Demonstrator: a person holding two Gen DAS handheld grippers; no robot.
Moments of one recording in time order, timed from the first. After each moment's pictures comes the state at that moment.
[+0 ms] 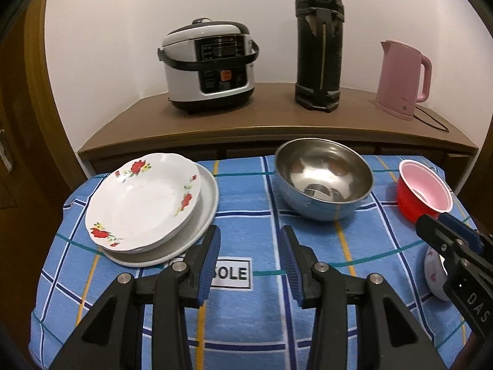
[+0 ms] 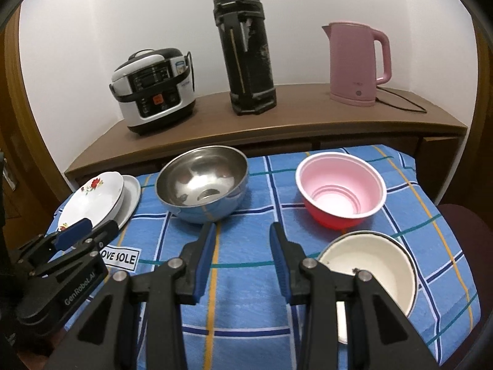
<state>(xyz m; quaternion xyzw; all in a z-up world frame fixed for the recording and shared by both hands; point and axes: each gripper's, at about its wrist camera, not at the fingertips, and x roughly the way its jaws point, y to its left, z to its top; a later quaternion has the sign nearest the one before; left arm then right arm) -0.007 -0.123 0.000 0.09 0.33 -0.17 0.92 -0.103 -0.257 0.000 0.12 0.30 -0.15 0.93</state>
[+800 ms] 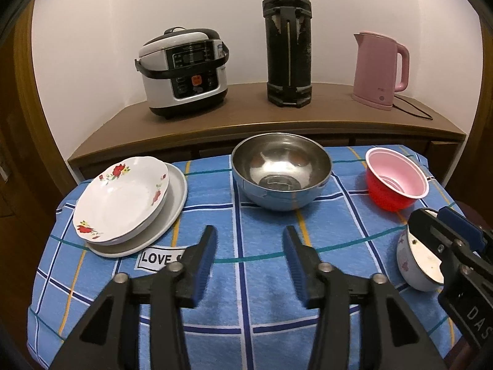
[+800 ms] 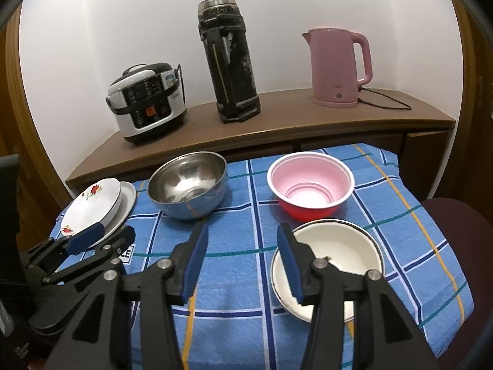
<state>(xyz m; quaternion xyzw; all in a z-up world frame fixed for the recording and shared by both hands) -0.041 -0.153 0.002 0.10 0.33 -0.20 0.92 -0.141 -0.272 0.006 0.12 0.28 -0.15 0.94</state>
